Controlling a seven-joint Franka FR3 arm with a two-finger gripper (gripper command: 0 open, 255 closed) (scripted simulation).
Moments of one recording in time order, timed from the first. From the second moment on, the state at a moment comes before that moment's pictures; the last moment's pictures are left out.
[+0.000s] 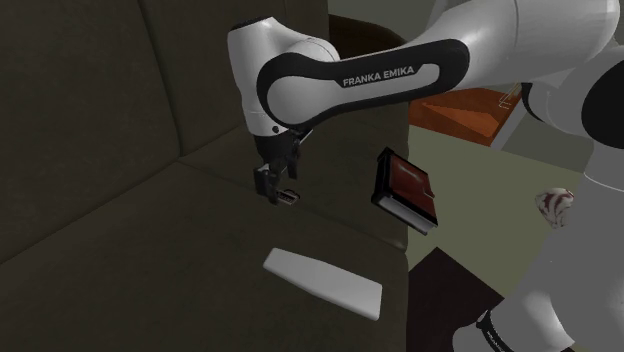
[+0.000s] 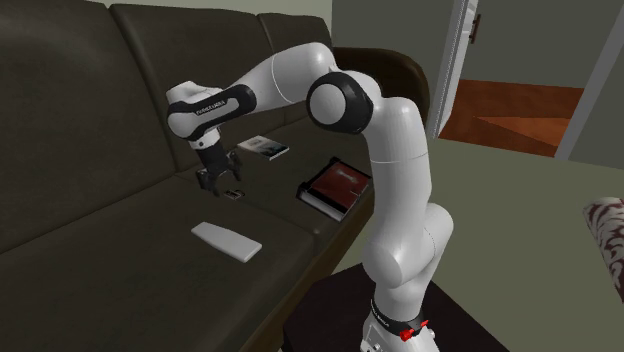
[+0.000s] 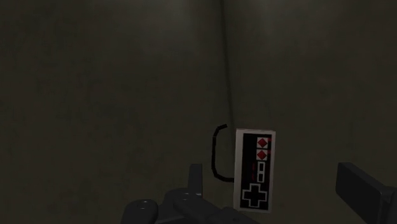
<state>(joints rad) 0.27 0.32 0.35 -1.64 -0.25 1.70 0.21</state>
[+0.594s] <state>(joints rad) 0.27 0.32 0.35 -1.65 -0.25 1.71 0.21</state>
